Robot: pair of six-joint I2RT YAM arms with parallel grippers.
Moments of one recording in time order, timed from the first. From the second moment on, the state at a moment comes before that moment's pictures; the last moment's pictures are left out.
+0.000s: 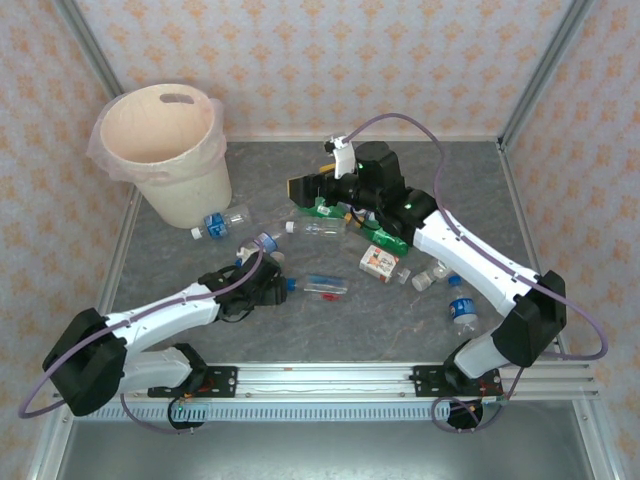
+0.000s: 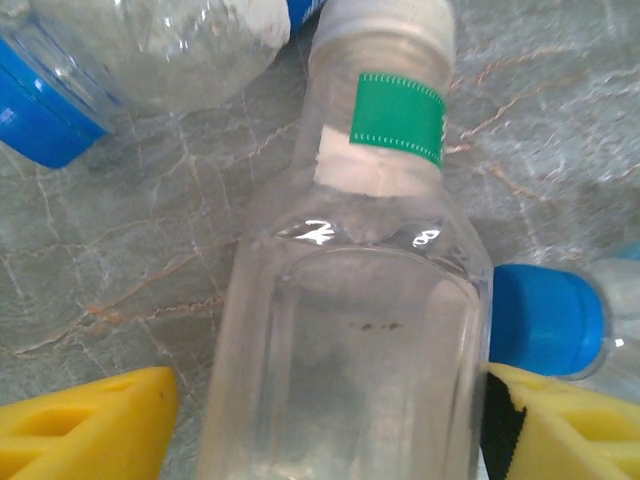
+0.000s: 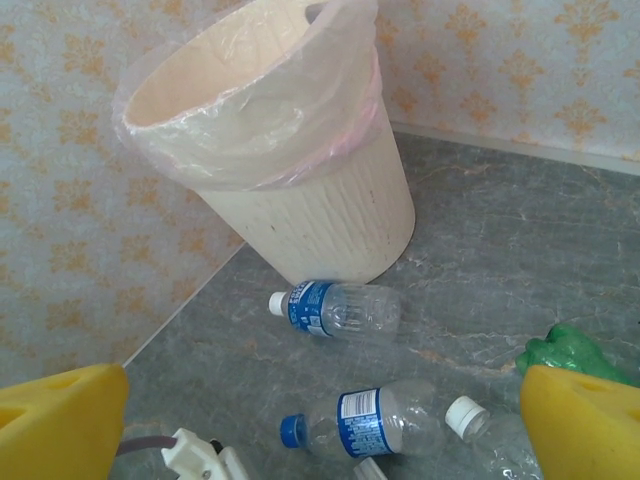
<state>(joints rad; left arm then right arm) -0.69 1.18 0.56 -0.48 -0.24 -0.74 0.69 1.48 1.39 -0.23 -0.27 0.35</state>
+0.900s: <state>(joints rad) -0.69 1.17 0.53 -0.44 -0.24 -0.76 0.69 1.48 1.38 -0.20 -0.35 0.35</state>
